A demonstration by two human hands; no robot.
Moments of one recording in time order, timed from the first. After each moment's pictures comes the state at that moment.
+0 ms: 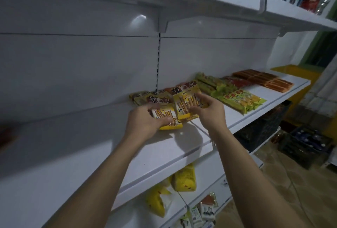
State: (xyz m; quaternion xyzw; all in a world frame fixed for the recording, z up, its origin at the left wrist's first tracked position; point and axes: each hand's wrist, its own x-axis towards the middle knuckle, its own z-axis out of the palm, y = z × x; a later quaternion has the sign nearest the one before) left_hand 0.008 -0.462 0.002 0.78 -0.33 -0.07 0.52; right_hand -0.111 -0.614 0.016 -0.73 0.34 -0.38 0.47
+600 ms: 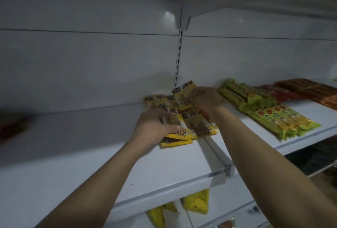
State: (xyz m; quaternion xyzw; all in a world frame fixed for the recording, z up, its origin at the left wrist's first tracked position) left_hand 0.033 -0.516 -0.015 0.83 -0.26 -0.07 0.48; right_hand 0.014 -0.725 0.013 -0.82 0.28 -0.20 0.44
